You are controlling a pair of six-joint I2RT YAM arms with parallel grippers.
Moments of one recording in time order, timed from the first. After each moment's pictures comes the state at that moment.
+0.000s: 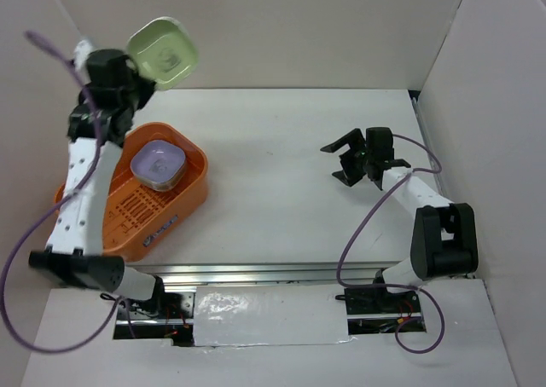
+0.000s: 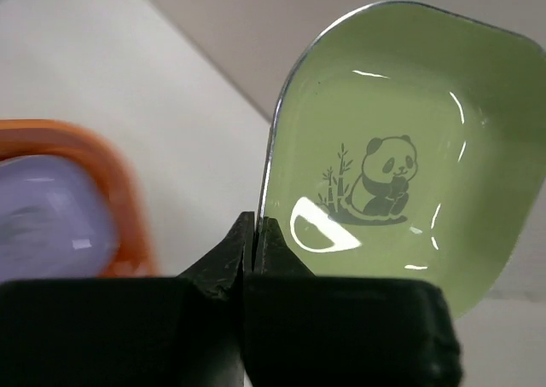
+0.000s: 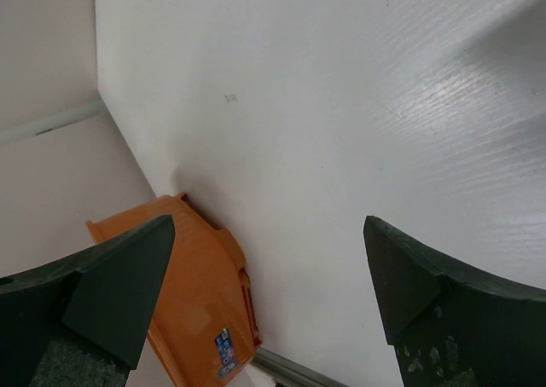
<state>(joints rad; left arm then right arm) -0.13 1.50 1.85 -0.68 -0.26 -0.86 0.08 1.47 0.90 -0.14 -0.29 1.14</state>
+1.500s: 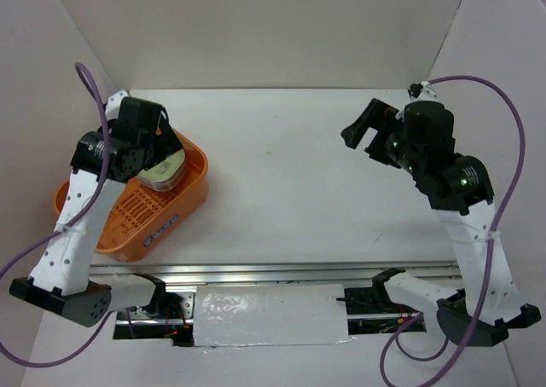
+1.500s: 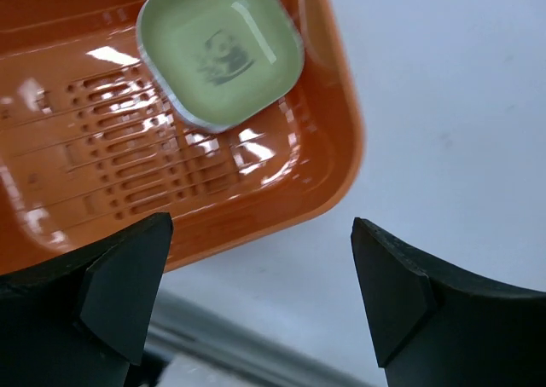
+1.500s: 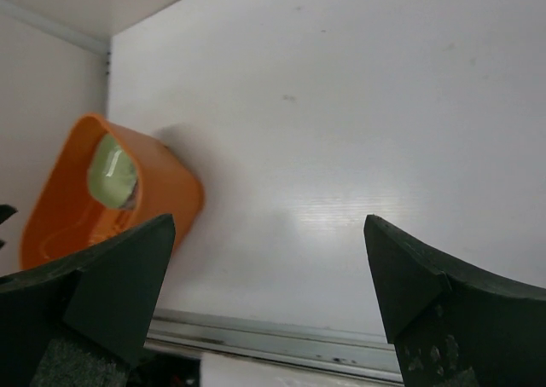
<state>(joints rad) -0.30 1.27 1.70 -1.23 -0.48 -0.81 0.34 1.09 1.62 -0.97 0.08 0.67</state>
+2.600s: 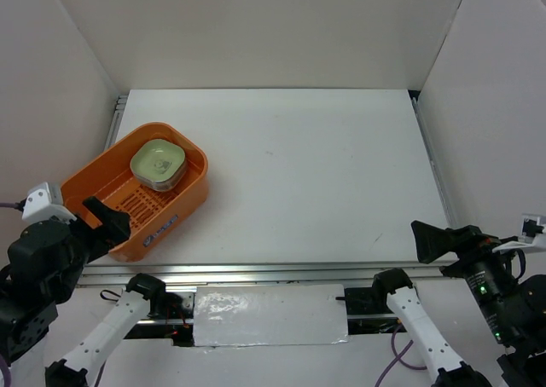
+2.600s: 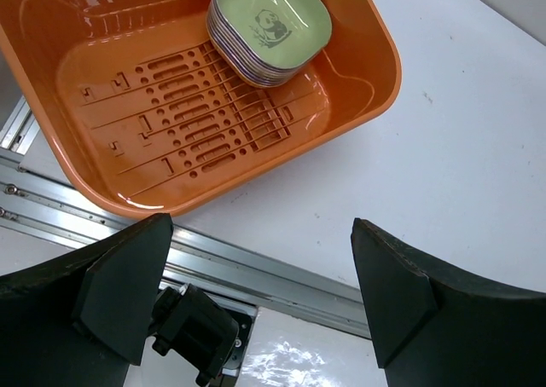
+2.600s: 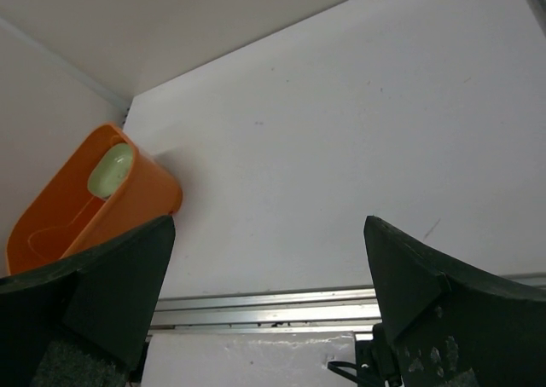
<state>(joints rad) -0.33 0.53 1.45 -1.44 -0.45 -0.64 0.22 0.44 1.64 -1.34 0.12 0.53</state>
